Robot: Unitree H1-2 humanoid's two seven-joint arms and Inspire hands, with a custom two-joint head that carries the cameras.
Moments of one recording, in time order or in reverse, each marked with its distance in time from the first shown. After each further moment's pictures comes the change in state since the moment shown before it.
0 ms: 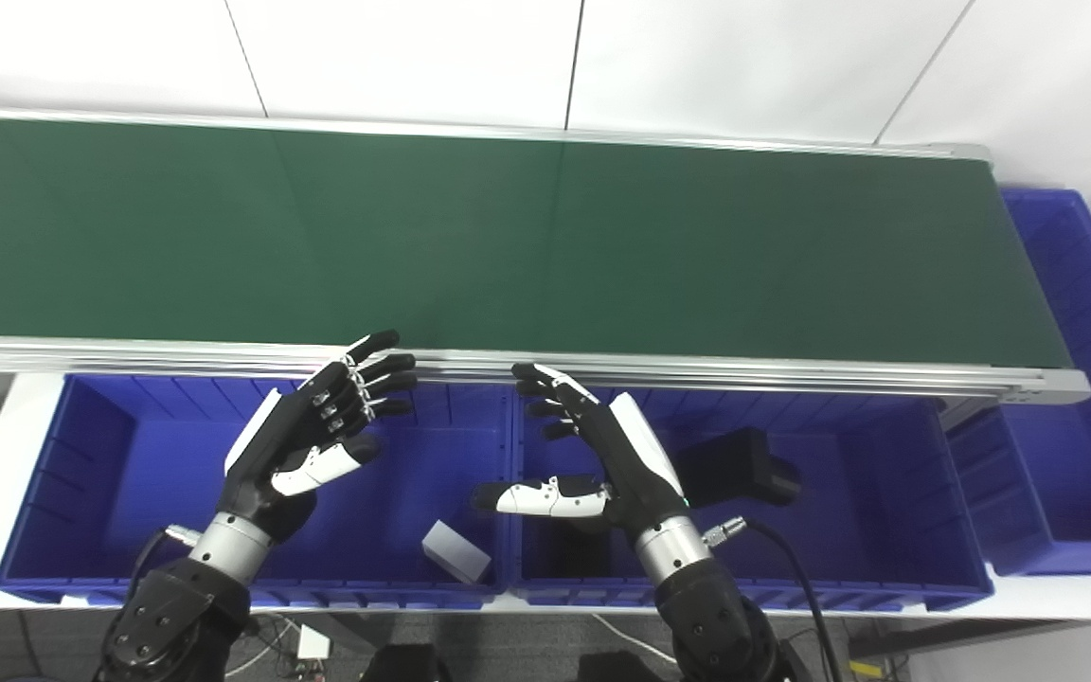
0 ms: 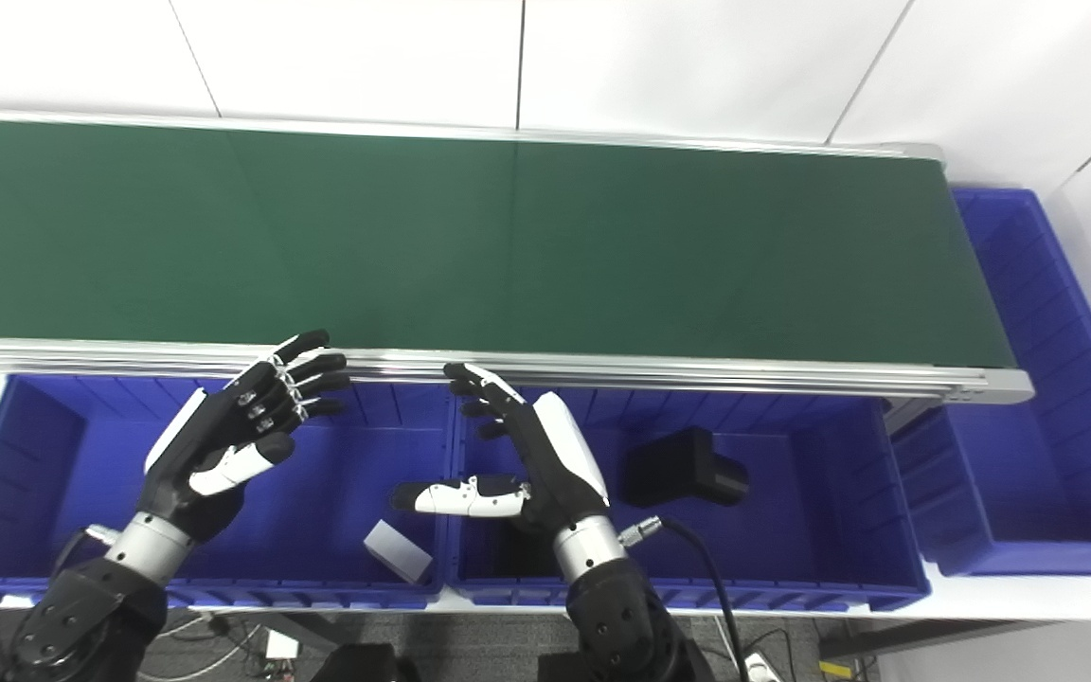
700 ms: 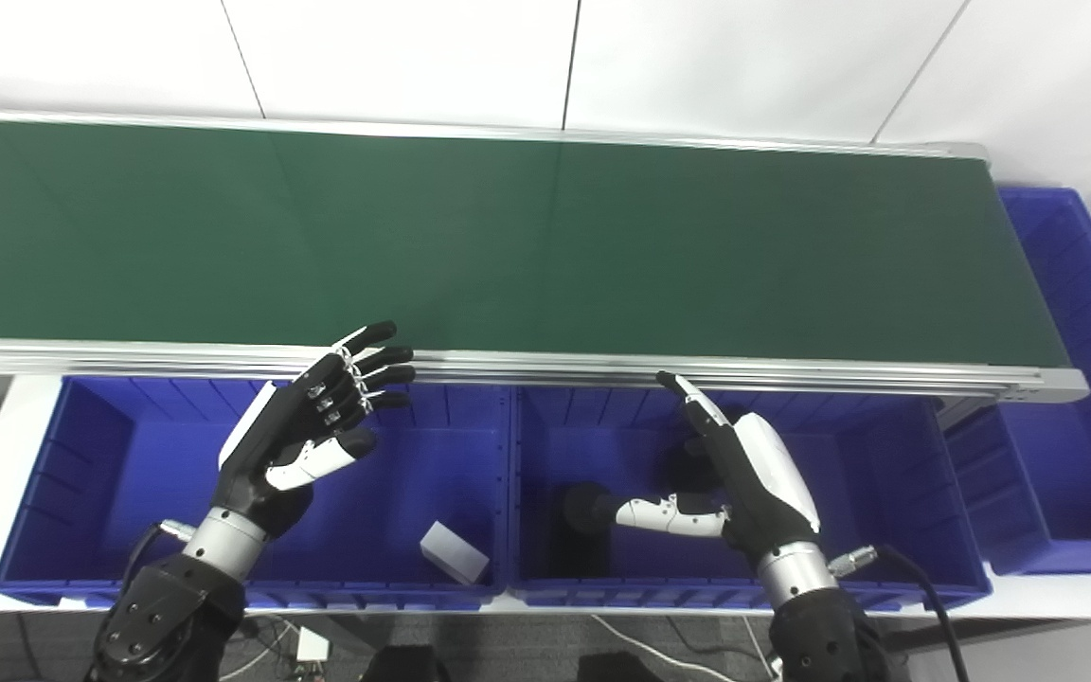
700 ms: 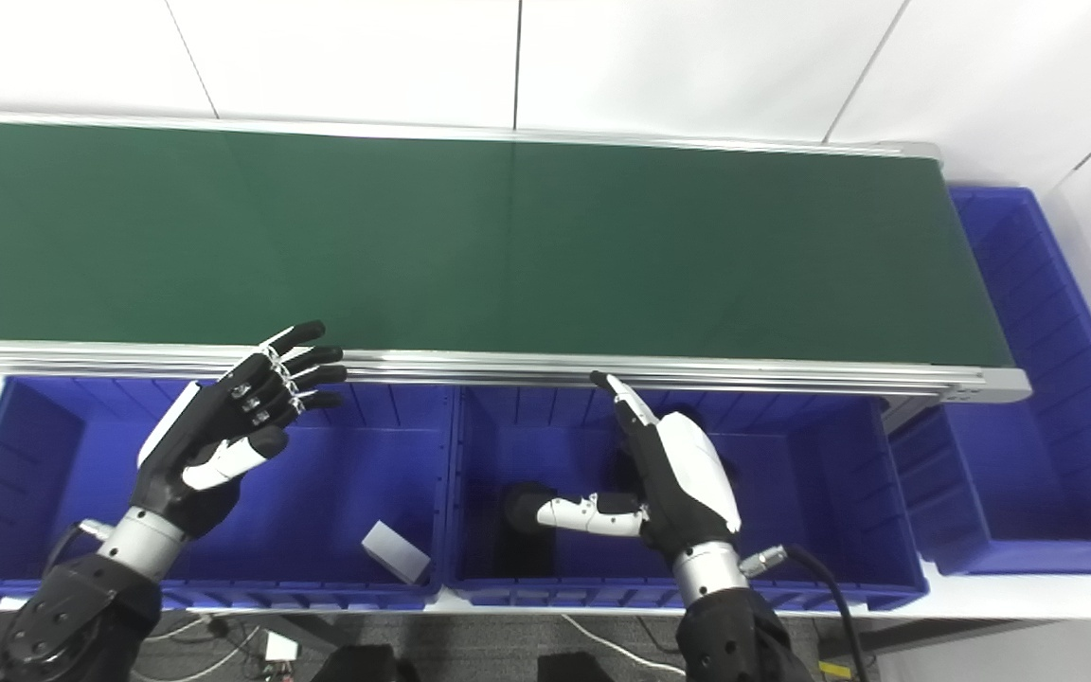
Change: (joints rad) left arm 0.000 0.011 0.006 -0.045 -0.018 0.042 0.002; right arm 0.113 -0.127 -0.118 -0.231 -0.249 0.184 0.101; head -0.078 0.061
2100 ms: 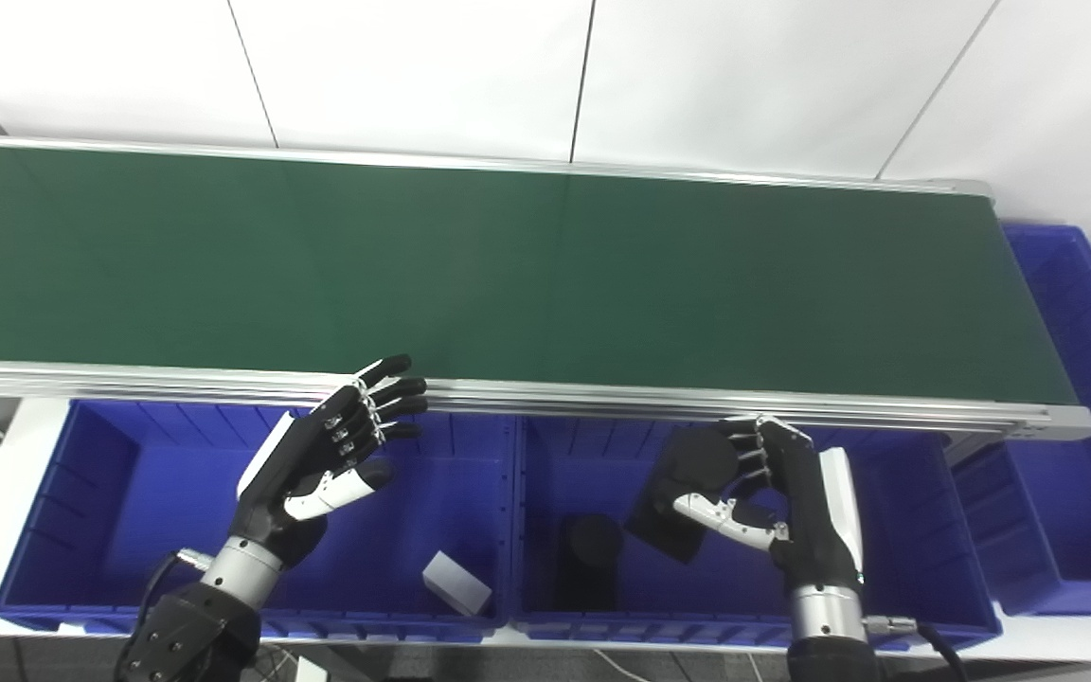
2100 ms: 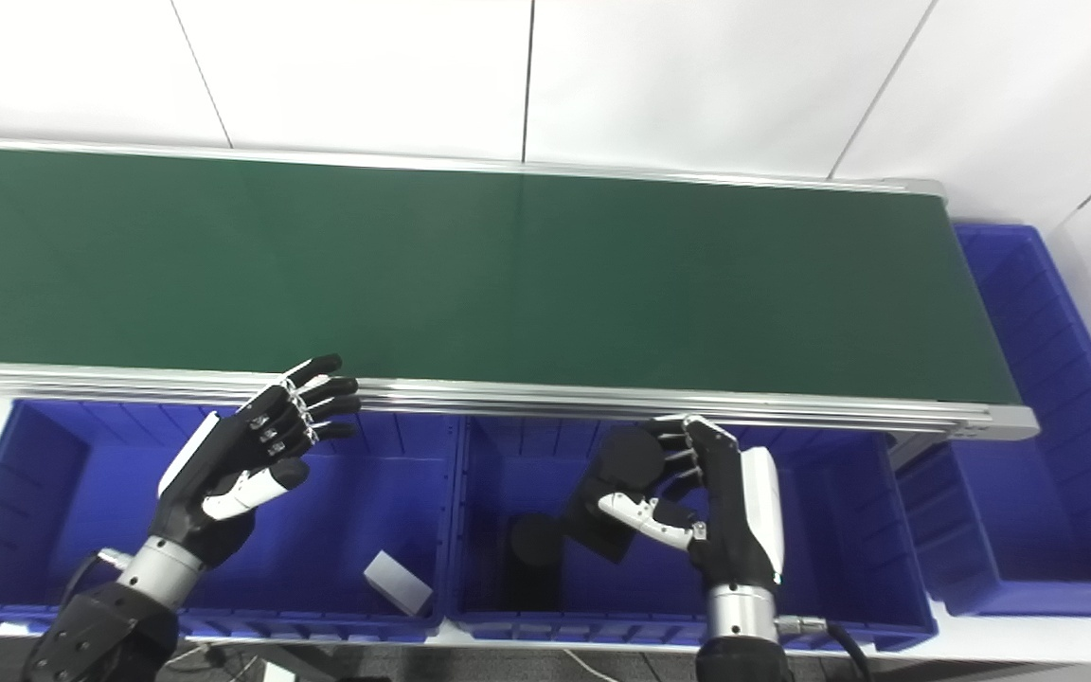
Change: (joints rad) left arm -0.003 -0.017 -0.014 0.040 0.013 -0.039 0.014; right arm 0.028 0.130 -0.174 0.116 0.190 -0.231 -0.277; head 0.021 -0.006
